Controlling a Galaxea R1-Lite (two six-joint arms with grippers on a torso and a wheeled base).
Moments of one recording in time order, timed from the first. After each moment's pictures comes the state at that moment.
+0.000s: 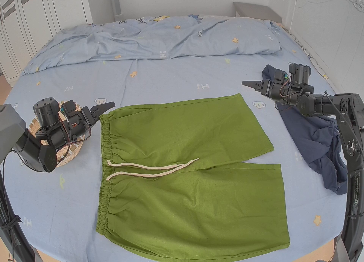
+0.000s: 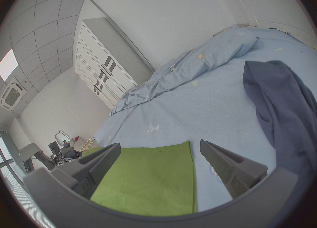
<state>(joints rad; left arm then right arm) 0.04 2.07 -0.91 -1.14 -0.62 -0.63 0.07 2.43 -1.95 -0.26 0.63 0.31</state>
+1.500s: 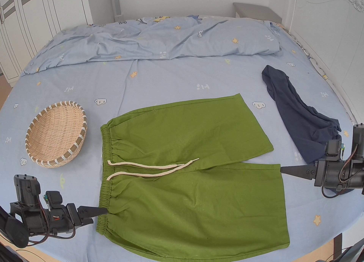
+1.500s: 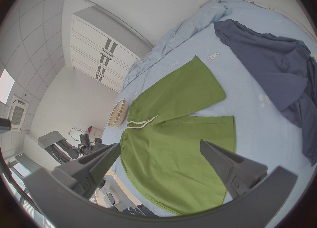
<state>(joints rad) 0.02 1.59 -0.03 -0.86 -0.61 -0.58 0.15 1.41 -0.42 -0.47 0.62 0.36</state>
